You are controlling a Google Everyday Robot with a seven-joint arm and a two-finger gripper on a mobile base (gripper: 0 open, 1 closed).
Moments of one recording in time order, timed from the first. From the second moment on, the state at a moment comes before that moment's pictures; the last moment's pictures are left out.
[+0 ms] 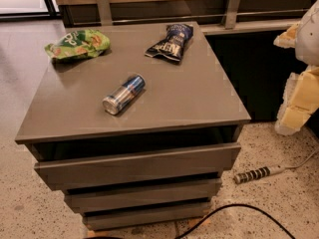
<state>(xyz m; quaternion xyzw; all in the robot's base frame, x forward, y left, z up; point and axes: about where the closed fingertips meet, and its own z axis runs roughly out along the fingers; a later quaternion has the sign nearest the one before) 0.438 -0.216 0.979 -0.60 0.78 -0.04 0.16</state>
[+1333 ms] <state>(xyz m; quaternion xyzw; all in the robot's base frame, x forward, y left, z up) 0.514 -0.225 0.974 -0.52 0.79 0.03 0.33</state>
